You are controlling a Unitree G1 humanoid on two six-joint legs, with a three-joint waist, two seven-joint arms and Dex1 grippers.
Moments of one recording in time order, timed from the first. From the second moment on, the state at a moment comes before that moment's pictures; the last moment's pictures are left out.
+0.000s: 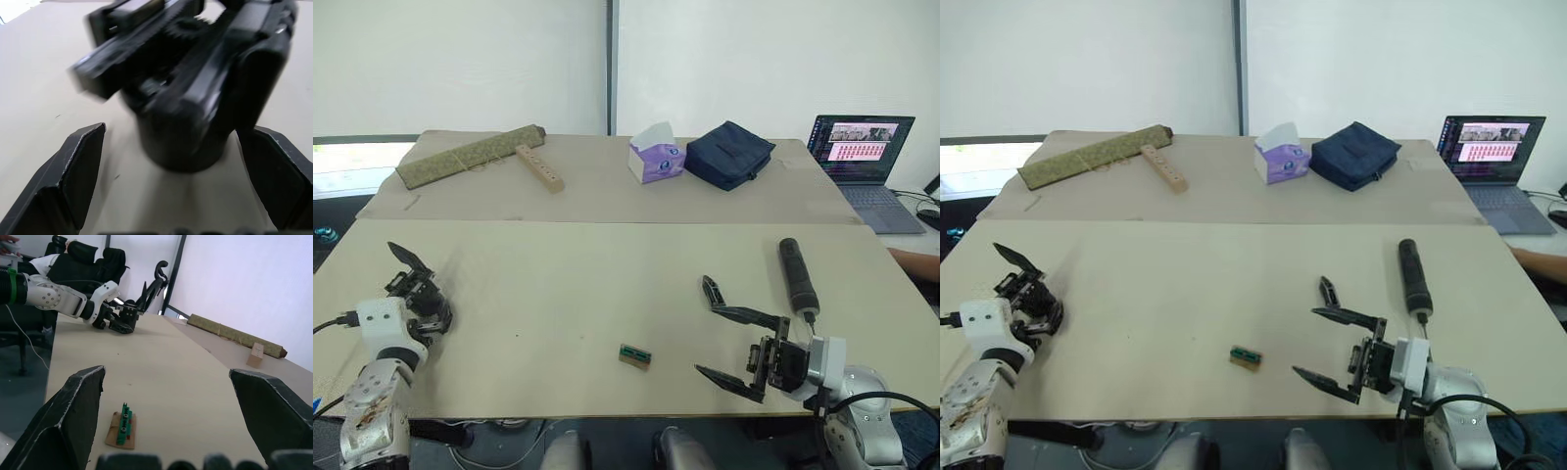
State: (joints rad) left arm 0.03 0.47 0.49 0.12 -0.30 0.19 -0.26; right arm 0.14 -0.46 -0.09 -0.21 0.52 -0.37 1.22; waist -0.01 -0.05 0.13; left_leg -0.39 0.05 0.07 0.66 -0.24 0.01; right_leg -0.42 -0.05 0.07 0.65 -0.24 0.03
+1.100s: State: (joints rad) left arm -0.18 0.34 -0.12 0.08 -0.18 0.07 -0.65; right arm 0.26 -0.58 -0.14 -0.30 0.53 -0.37 1.14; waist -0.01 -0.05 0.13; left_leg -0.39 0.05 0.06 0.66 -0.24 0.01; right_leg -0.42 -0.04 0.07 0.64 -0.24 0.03
